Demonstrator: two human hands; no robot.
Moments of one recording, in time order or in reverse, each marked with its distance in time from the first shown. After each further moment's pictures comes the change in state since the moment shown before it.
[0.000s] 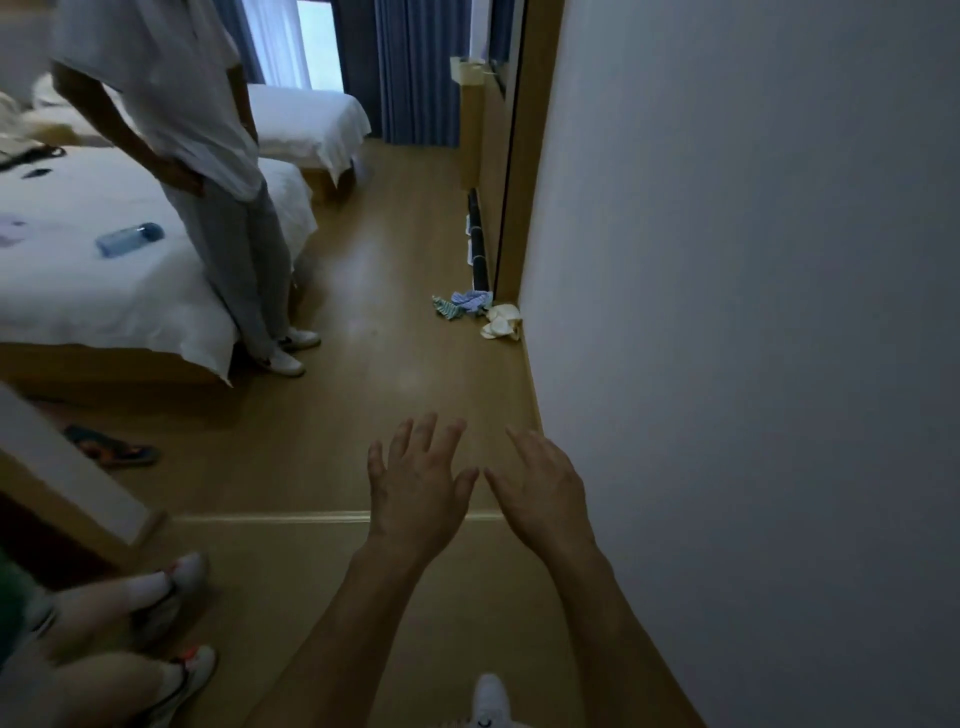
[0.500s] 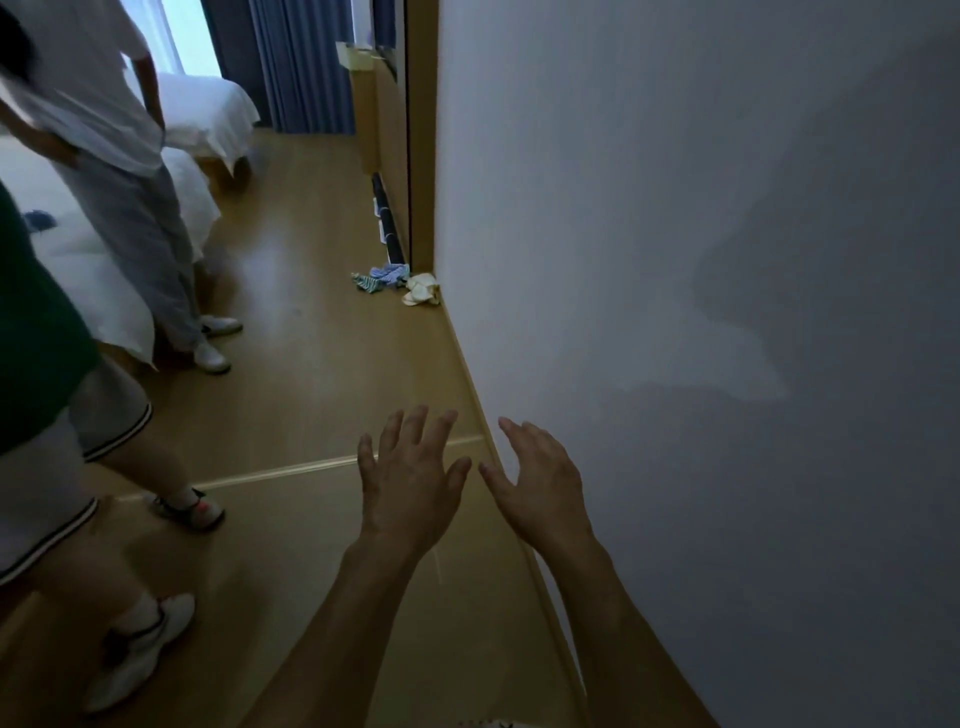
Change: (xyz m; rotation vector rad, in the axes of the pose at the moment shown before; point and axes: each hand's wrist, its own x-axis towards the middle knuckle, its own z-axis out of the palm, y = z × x) left_hand -0.260 0.019 -0.028 -0.042 -0.040 0.189; right_hand -0.294 -0.002 -0.017 -0.068 0.093 0.162
